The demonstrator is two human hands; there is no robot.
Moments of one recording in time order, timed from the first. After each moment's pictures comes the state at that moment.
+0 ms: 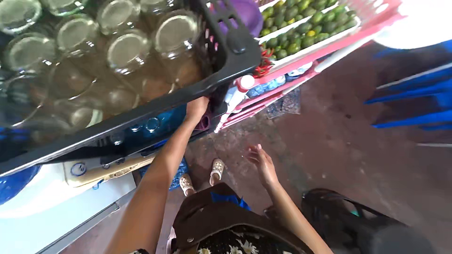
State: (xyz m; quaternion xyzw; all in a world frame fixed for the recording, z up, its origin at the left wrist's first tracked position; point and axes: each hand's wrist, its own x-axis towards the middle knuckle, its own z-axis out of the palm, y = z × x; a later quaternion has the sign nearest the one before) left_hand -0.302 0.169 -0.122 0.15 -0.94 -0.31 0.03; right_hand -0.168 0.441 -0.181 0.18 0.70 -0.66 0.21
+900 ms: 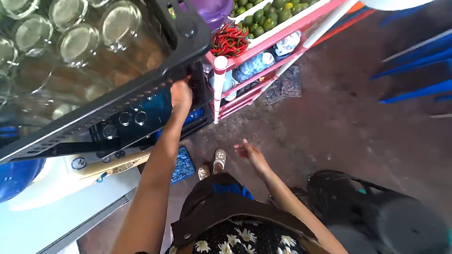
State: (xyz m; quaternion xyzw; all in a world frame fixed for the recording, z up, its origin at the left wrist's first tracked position) left_hand -0.285 0.183 -0.107 0.18 -0.96 -0.20 0.00; right_hand -0.137 0.459 -0.196 0.17 0.68 -0.62 0.34
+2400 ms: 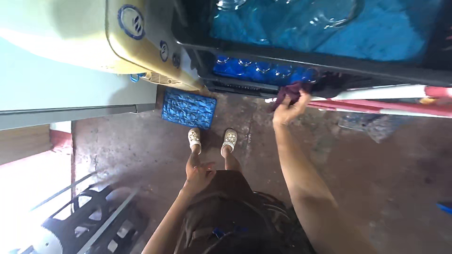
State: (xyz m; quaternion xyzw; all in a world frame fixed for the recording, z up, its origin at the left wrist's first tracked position) left_hand 0.192 0.151 -0.323 0.38 -0.68 -0.53 -0.34; right_hand -0.171 0.219 -0.436 -0.19 0.86 -0.46 -0.13
